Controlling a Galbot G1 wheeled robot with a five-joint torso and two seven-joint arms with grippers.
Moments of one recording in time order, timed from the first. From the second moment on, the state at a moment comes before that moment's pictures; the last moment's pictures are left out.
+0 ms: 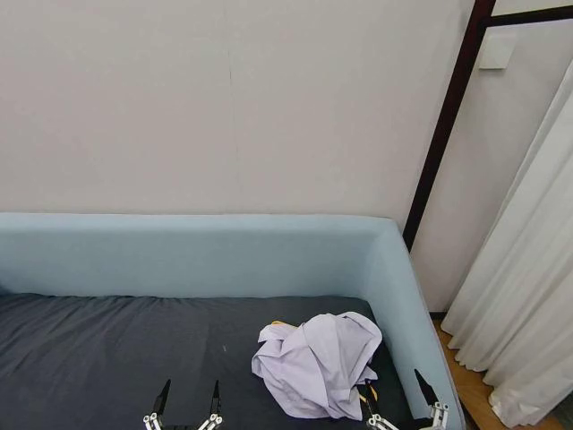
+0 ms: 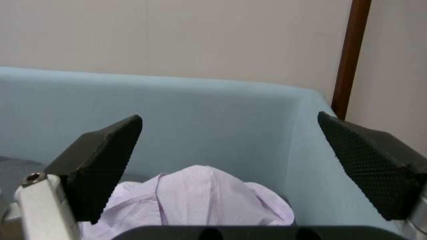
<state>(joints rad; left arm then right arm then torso) 1.82 -1.33 -0.40 -1.95 -0.04 -0.61 -0.23 -1.85 1.41 0.48 2.07 0.04 0.48 -0.03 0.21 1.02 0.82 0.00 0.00</state>
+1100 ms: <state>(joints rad) 1.88 -1.34 -0.42 -1.88 -0.03 -0.67 -0.20 -1.76 1.06 0.39 2.08 0.45 0.18 0.05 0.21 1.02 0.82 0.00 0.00</state>
